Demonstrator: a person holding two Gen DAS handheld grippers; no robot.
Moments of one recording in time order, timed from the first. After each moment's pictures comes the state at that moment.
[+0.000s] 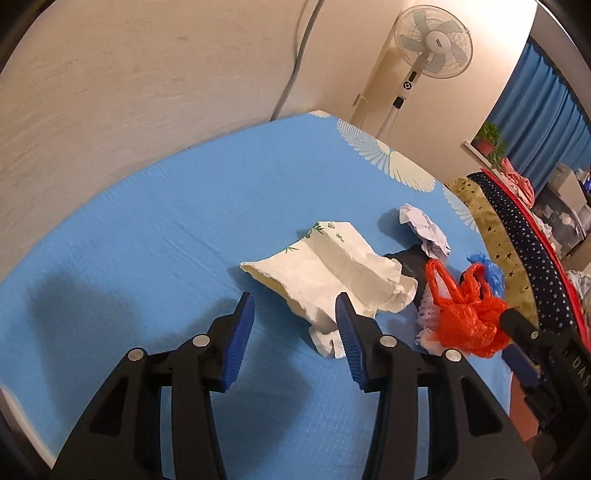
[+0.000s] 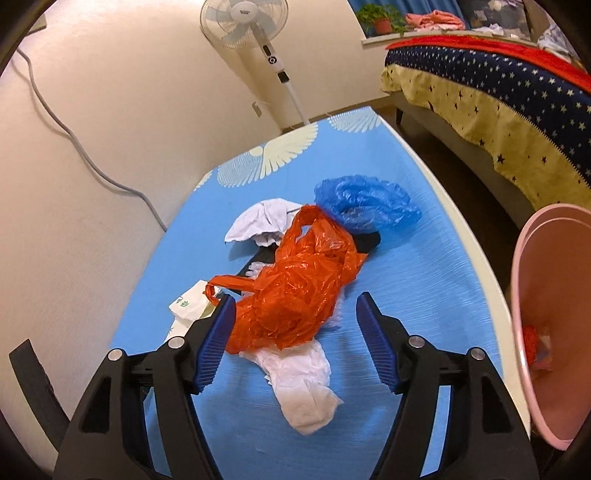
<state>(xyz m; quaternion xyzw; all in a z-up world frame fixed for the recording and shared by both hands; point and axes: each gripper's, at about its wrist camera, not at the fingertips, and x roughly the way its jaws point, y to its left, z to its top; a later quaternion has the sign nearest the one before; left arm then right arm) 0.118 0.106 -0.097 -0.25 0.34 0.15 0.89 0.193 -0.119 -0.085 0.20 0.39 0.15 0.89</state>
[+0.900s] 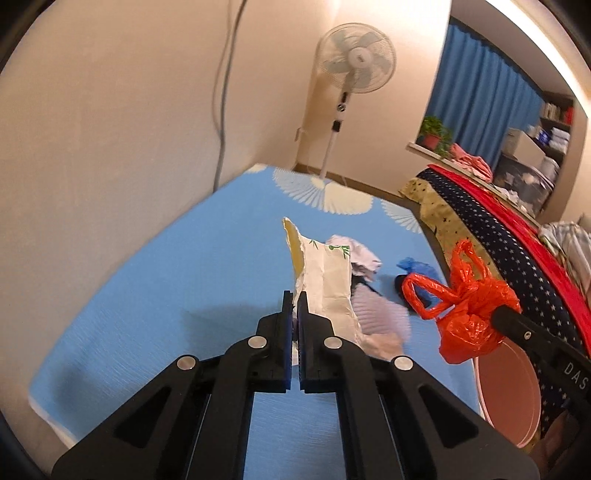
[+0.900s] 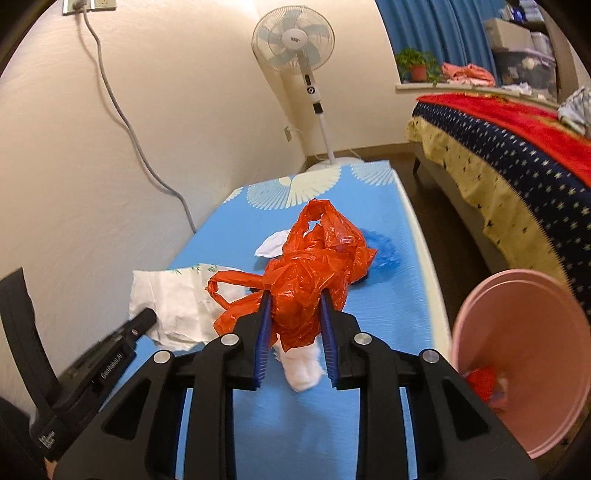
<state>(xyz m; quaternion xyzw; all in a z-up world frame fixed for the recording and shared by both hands) 0.079 0.063 -0.021 -0.14 0.27 0.08 0.95 0.125 -0.154 -0.013 0.12 0.32 0.18 0.92</state>
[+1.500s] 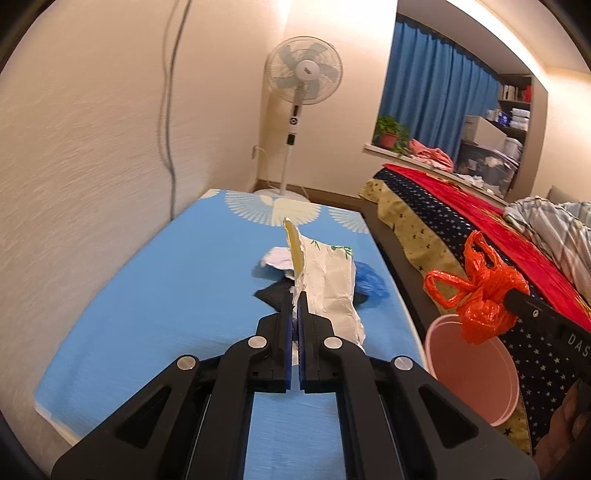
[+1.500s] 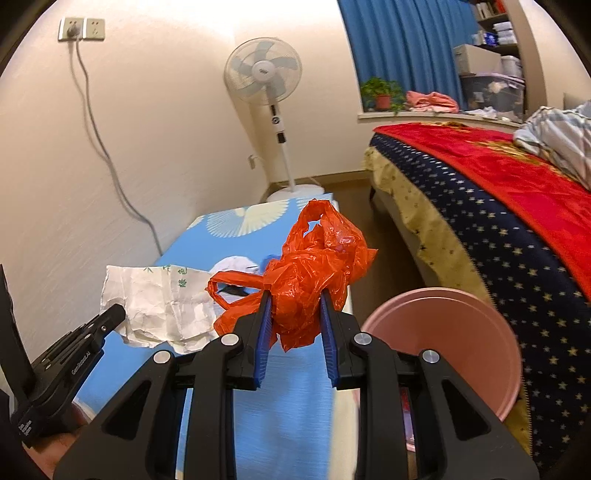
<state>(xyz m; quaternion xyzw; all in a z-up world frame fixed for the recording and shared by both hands) 0.054 0.012 0.011 -0.10 0.25 0.02 0.96 0.082 -0.233 0.014 0.11 0.28 0.10 0.95</state>
